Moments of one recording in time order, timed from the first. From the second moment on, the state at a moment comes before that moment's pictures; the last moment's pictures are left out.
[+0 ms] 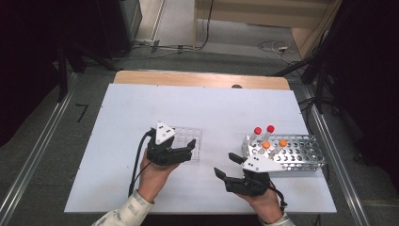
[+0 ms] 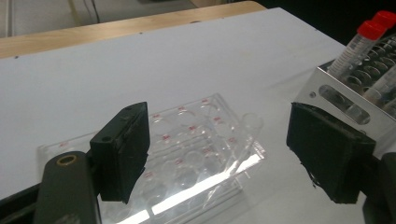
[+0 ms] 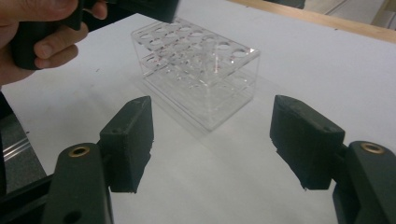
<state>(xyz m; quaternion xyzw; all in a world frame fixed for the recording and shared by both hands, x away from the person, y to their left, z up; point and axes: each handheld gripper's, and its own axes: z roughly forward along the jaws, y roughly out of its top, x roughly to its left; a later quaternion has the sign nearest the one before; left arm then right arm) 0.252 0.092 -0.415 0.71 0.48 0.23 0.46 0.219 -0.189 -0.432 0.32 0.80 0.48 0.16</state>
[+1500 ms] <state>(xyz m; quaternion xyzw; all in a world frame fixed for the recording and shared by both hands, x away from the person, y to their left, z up) 0.251 0.113 -0.421 0.69 0.50 0.23 0.46 0.227 -0.271 -0.454 0.42 0.75 0.45 0.23</state>
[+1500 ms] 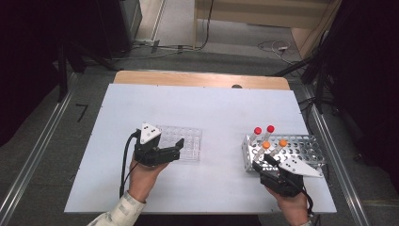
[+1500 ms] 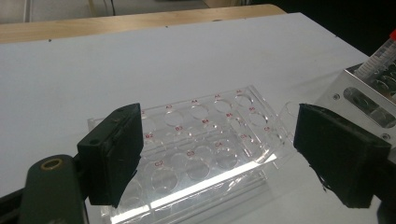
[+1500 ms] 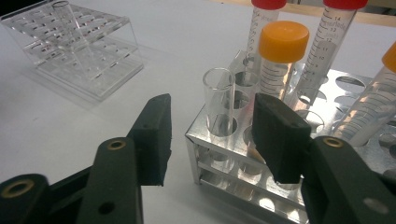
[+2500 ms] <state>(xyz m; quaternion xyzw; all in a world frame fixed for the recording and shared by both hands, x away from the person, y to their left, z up) 0.251 0.112 -0.422 0.70 0.50 0.22 0.46 0.236 -0.266 -0.463 0.42 0.75 0.44 0.26</state>
